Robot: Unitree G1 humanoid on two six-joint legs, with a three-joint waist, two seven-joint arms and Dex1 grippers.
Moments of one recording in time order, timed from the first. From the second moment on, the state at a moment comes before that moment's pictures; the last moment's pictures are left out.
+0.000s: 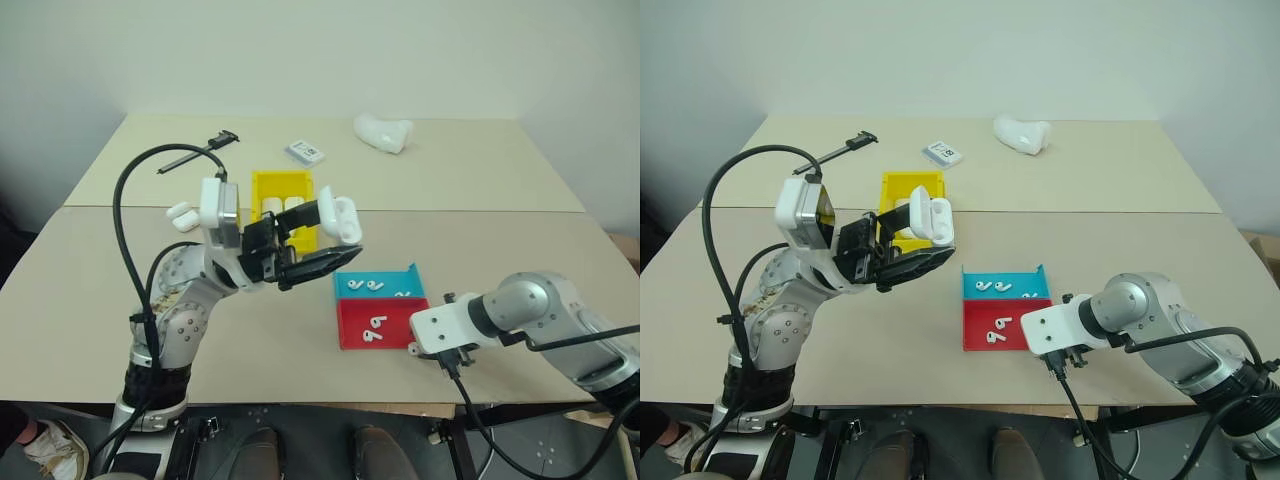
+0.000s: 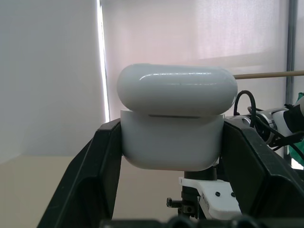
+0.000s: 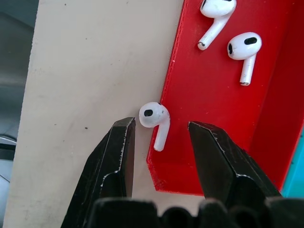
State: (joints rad) left arm -0.47 0.35 0.02 -0.34 -0.77 0.37 -1.01; right arm -0.44 -1.04 0.43 -0.37 -0.12 0.29 1.31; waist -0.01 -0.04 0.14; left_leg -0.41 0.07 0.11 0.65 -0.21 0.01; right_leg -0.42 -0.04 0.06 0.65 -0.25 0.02
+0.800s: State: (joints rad) left arm -0.46 0.36 0.02 -0.34 -0.77 0.37 -0.99; right arm -0.41 -1.00 0.45 -0.36 -0.19 0.28 1.30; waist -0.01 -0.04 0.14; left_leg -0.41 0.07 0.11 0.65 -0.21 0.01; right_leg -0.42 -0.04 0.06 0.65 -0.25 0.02
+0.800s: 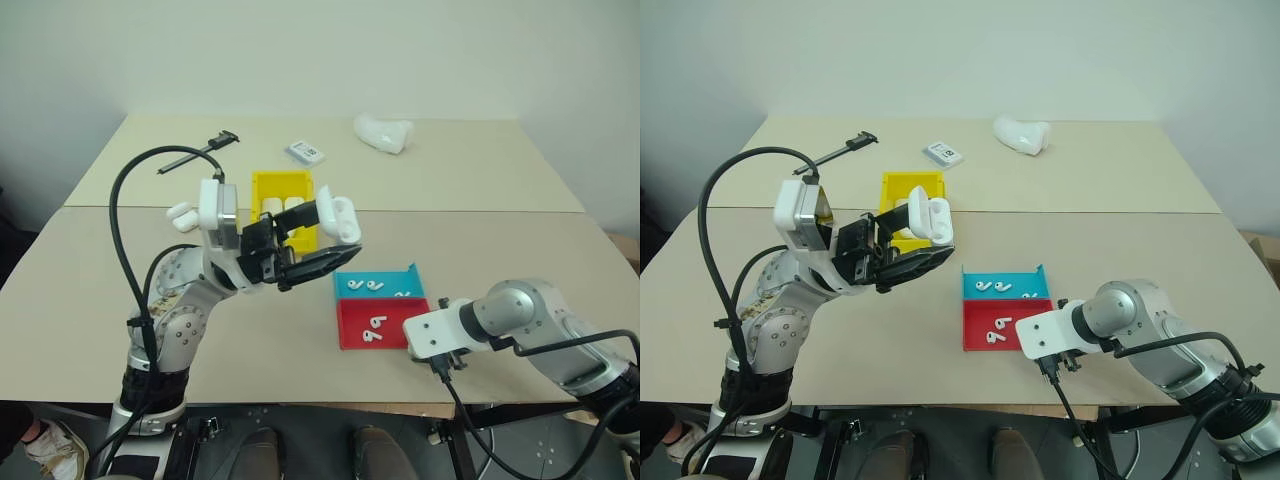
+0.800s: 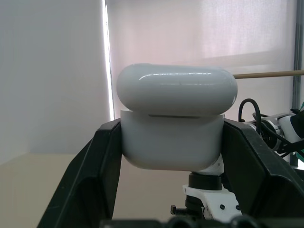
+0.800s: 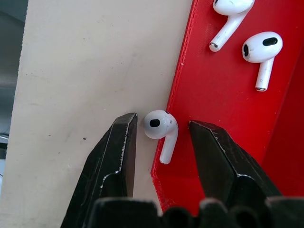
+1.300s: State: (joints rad) left arm -0.46 0.36 0.02 -0.34 -0.78 0.37 -0.99; right arm -0.38 -0.99 0.41 -0.37 -0.17 0.28 1.30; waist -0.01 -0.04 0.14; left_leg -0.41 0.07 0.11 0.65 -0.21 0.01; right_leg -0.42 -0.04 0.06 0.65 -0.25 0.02
